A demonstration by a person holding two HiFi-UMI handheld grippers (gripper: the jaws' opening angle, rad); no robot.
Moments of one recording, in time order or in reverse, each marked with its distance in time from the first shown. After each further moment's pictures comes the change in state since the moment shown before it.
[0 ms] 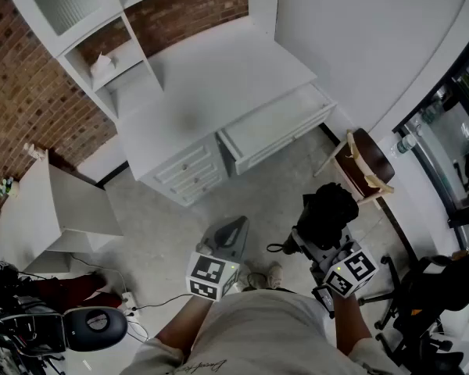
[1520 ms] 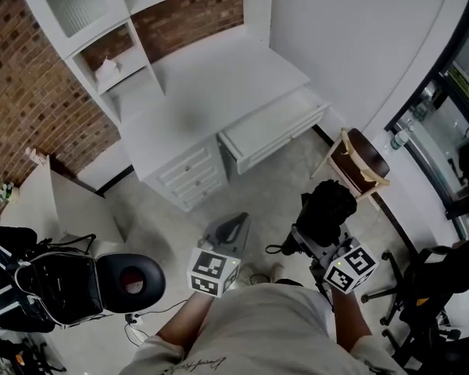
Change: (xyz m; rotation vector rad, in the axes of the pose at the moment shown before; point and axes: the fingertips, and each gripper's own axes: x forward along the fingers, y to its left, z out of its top) left arm -0.041 -0.007 0.002 0.041 -0.052 -0.051; right arm -0.017 0.045 -0.006 0.006 -0.032 -0.026
